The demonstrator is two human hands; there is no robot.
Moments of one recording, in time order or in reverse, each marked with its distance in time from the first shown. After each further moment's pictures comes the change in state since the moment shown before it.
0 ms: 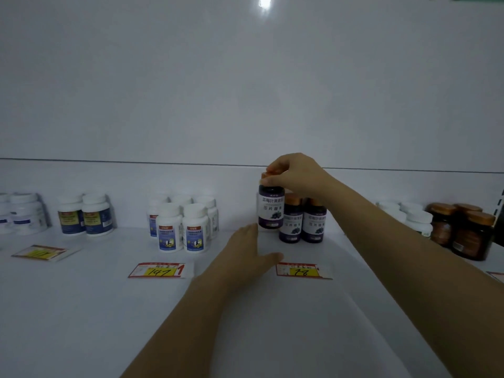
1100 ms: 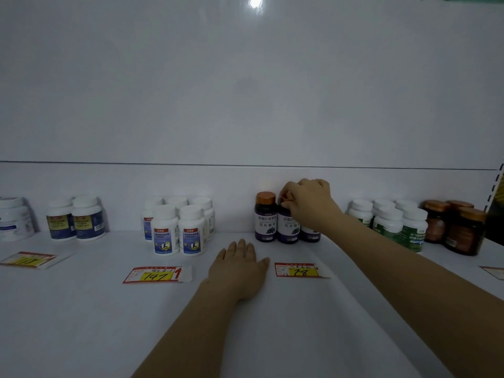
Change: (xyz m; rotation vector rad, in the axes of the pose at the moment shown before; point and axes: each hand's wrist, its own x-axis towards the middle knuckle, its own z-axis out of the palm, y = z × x) left_hand 0.009 -0.018 0.017 0.483 -0.200 -0.124; right_hand -0.002 0.065 0.029 -0.761 0.155 -0.072
